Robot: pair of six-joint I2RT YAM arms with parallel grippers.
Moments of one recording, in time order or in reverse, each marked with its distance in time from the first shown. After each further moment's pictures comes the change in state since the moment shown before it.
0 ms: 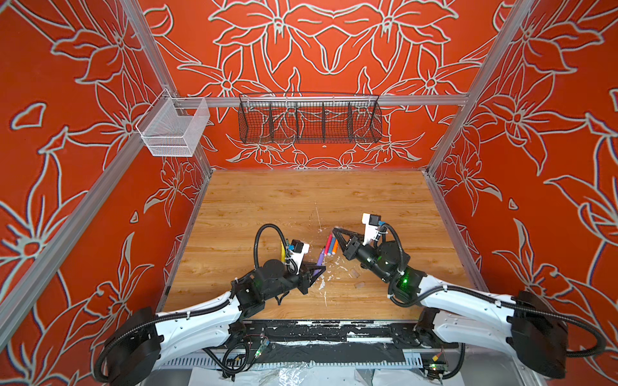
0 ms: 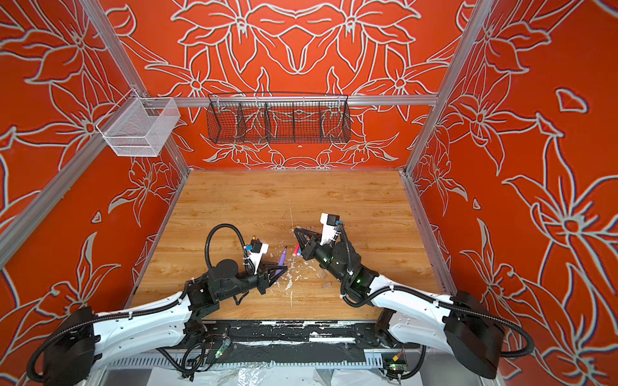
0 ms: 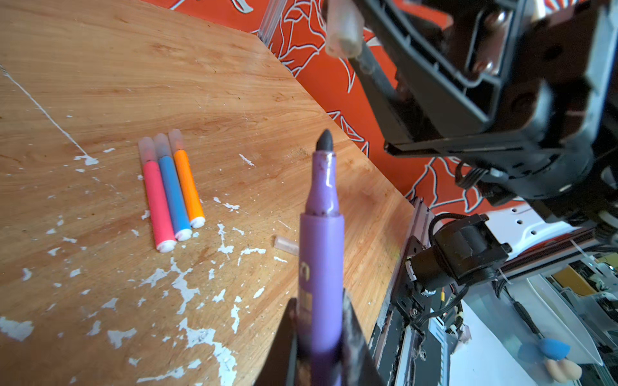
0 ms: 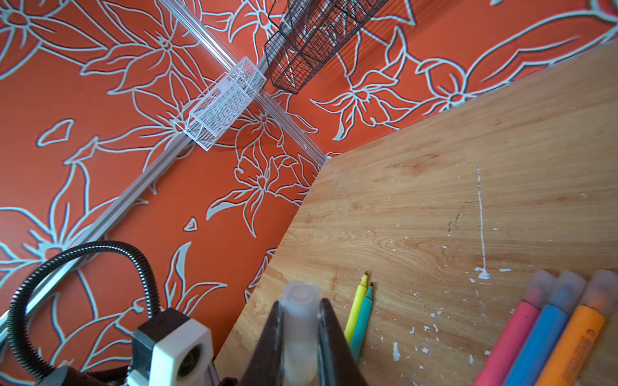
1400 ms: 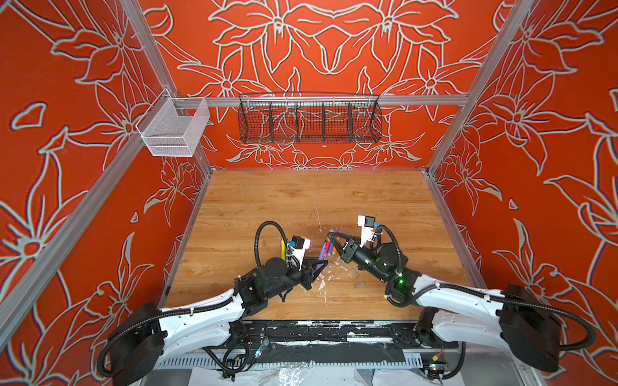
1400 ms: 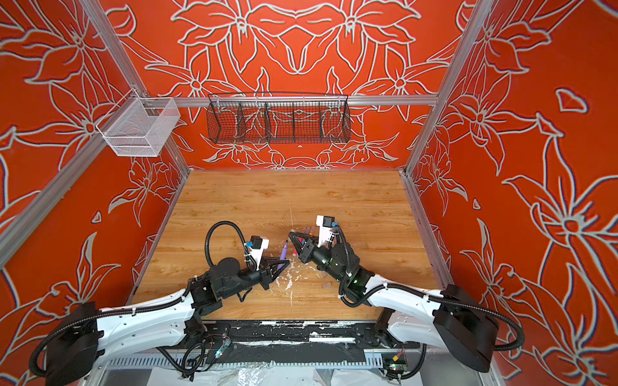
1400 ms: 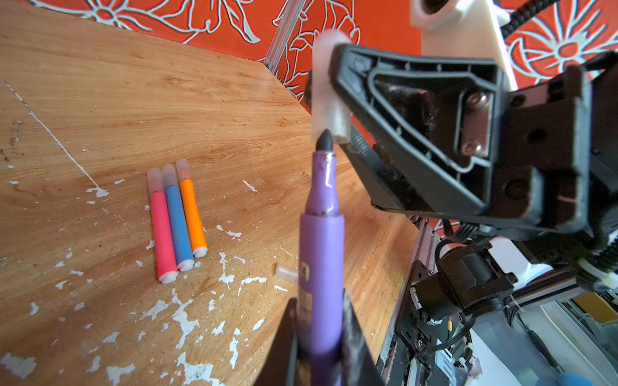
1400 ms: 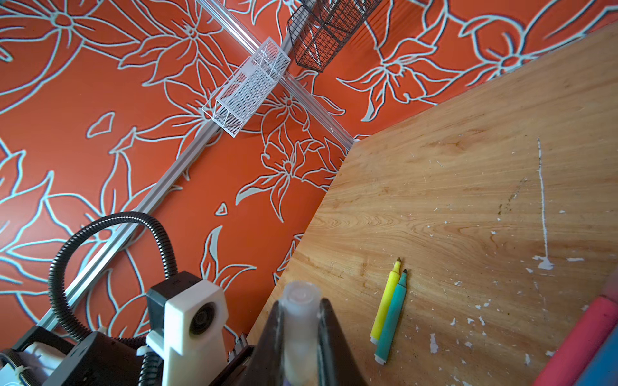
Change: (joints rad) left arm -0.010 0.027 0.031 0.045 -0.074 0.003; right arm 0.000 0.045 -0.028 0.095 -0.113 0.052
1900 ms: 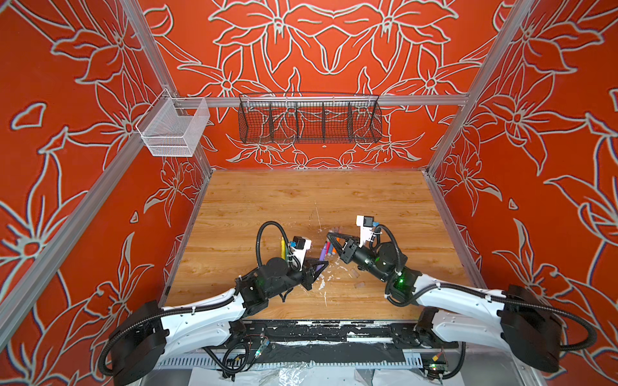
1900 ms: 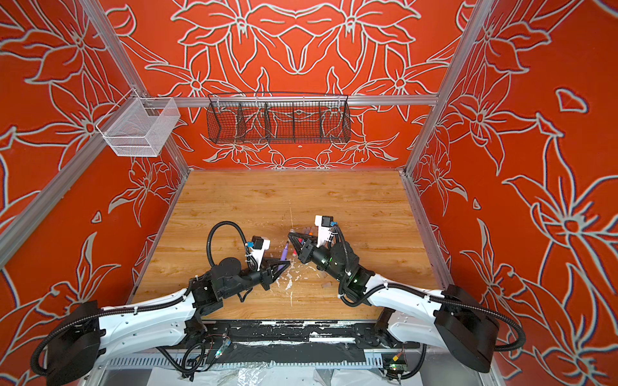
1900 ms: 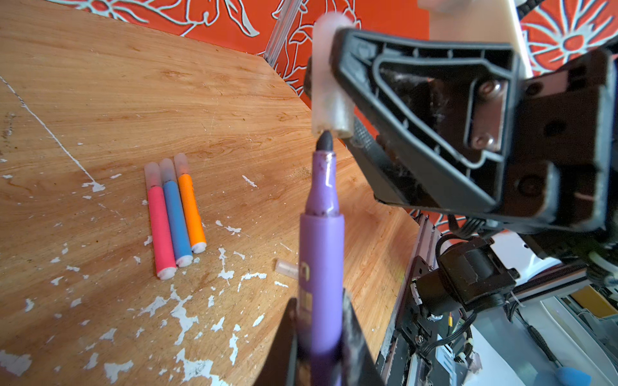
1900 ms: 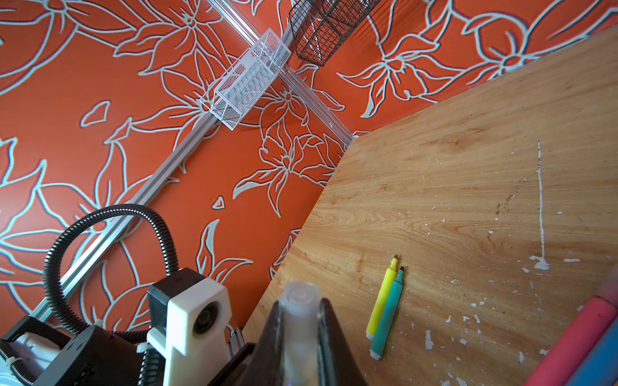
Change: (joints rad) left arm 0.000 0.015 0.000 0.003 0.011 0.000; right arm 0.000 0.002 0.011 -0.030 -0.005 -0.023
